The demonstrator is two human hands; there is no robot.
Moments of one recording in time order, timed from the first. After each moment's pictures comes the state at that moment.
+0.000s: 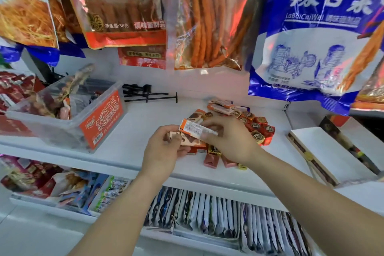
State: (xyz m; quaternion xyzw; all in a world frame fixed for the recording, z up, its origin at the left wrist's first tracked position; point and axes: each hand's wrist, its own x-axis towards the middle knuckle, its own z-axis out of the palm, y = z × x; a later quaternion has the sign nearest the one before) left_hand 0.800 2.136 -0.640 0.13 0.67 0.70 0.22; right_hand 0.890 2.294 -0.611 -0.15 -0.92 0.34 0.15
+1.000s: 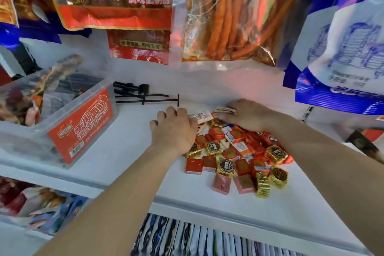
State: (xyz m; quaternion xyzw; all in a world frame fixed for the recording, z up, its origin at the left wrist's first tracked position) left_hand 0.716 2.217 -0.653 0.31 0.94 0.15 0.02; right_hand 0.803 2.428 -0.628 -0.21 -0.97 0.11 -0.06
